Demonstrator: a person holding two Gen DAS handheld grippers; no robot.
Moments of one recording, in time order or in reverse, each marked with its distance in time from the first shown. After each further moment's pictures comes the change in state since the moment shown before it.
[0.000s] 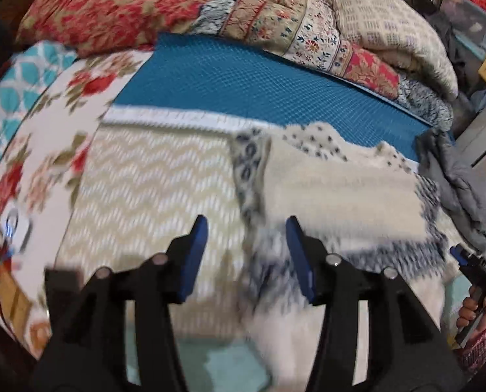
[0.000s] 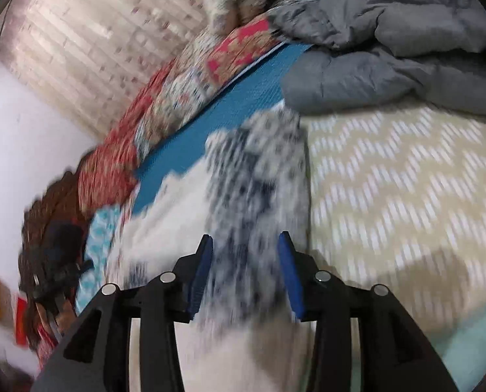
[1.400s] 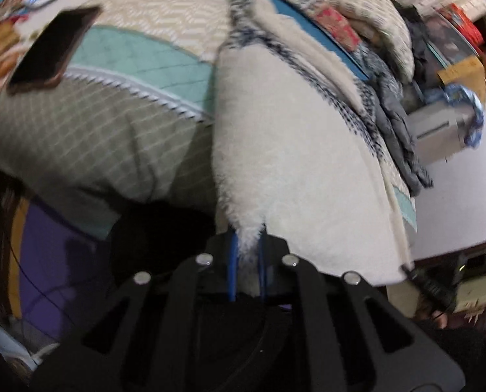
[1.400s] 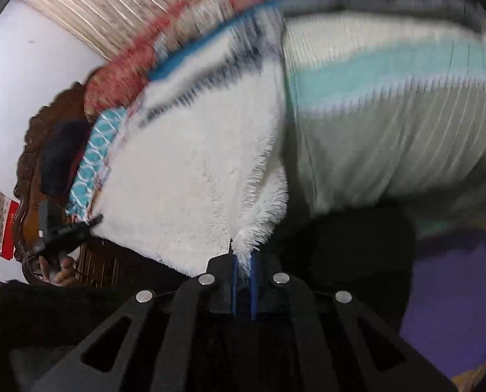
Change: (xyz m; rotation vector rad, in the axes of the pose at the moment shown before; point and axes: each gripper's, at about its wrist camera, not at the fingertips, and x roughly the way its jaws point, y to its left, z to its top) left arm -0.069 0.010 -0.259 -0.233 0.177 -0.281; right arm -0.134 0.007 -0.201 -0.021 0.242 -0.045
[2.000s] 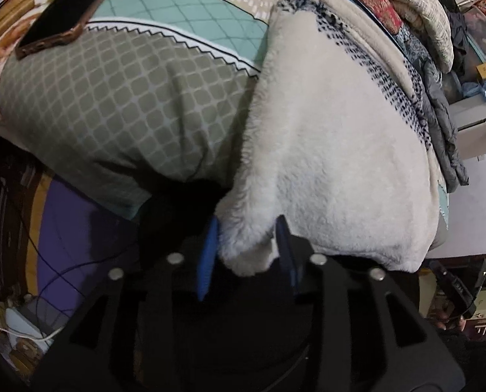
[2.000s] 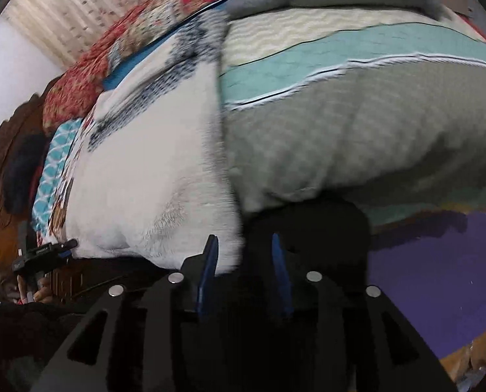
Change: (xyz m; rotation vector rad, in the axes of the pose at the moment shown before) left arm 0.034 0.027 0.002 -0.021 0.113 0.145; right arm -0.018 -0.039 -0.004 0.077 -0.065 -0.192
